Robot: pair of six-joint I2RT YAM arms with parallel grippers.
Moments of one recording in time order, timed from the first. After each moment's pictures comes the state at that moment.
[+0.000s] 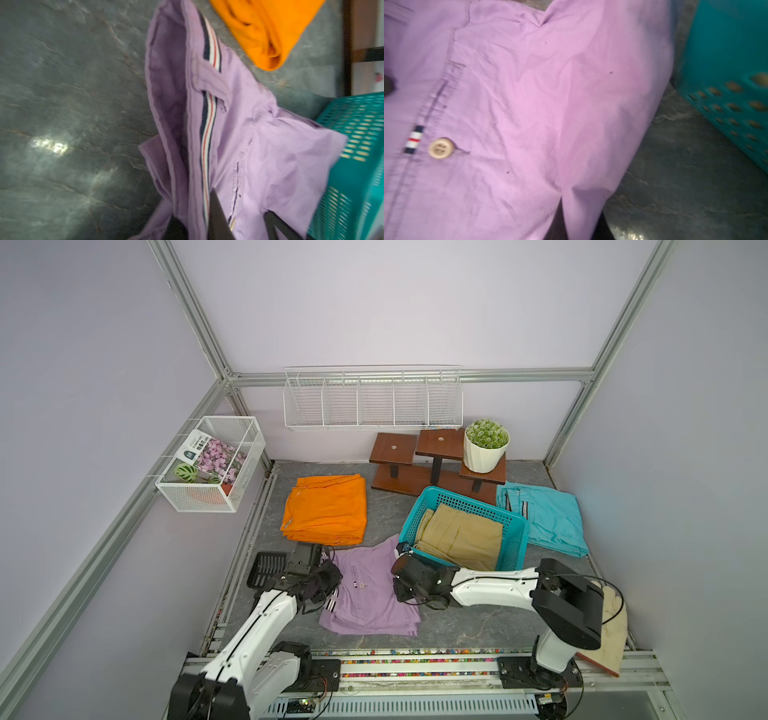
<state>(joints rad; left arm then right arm) -0.25 0.89 0.52 -0.60 0.19 -0.91 1.09 1.72 0.97 -0.20 0.19 0.66</state>
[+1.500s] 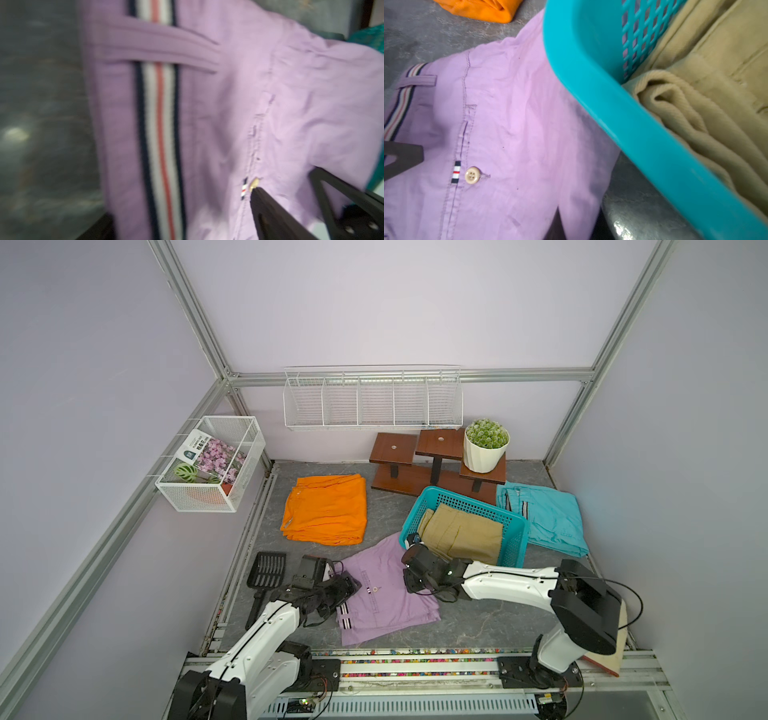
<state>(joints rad) -0.29 0.99 0.36 -0.42 0.41 -0.85 1.02 1.67 0.96 -0.28 0.22 0.63</state>
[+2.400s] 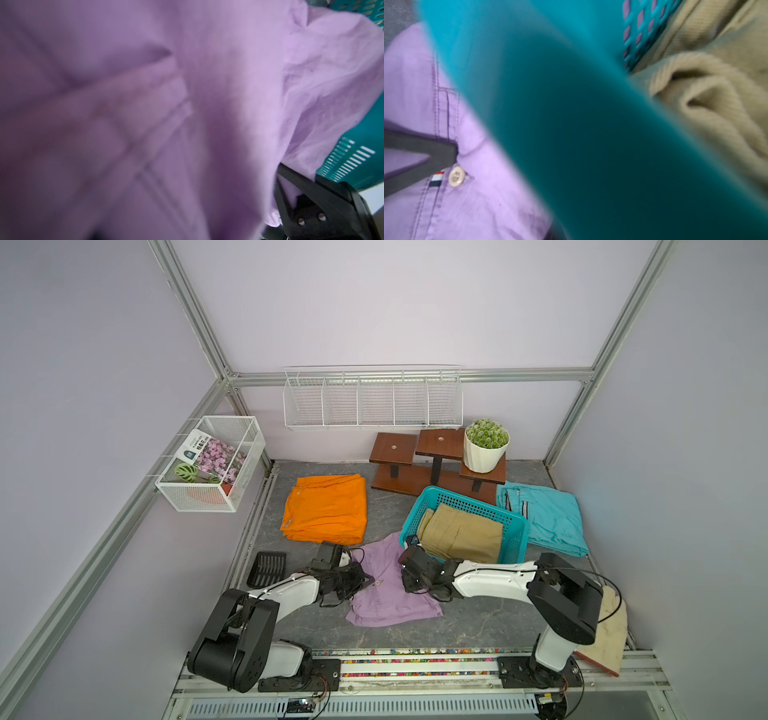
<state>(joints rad) -0.37 1.39 0.44 -0.10 0.53 -0.85 1.00 1.76 0.96 -0.22 0.22 0.64</state>
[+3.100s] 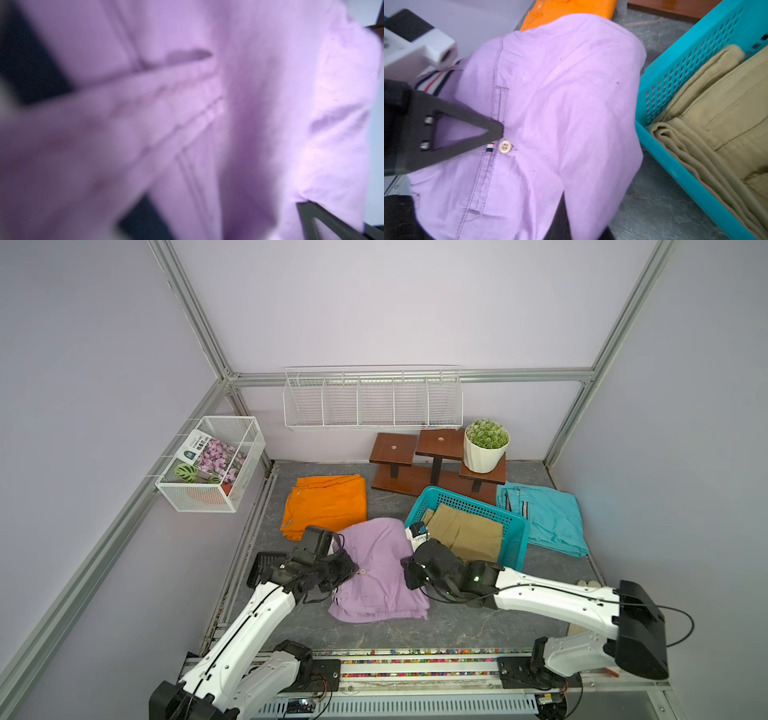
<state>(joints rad) -0.45 1.03 0.84 -0.78 0.28 -0.87 1.10 1.36 0.99 -0.31 0.27 0.61</state>
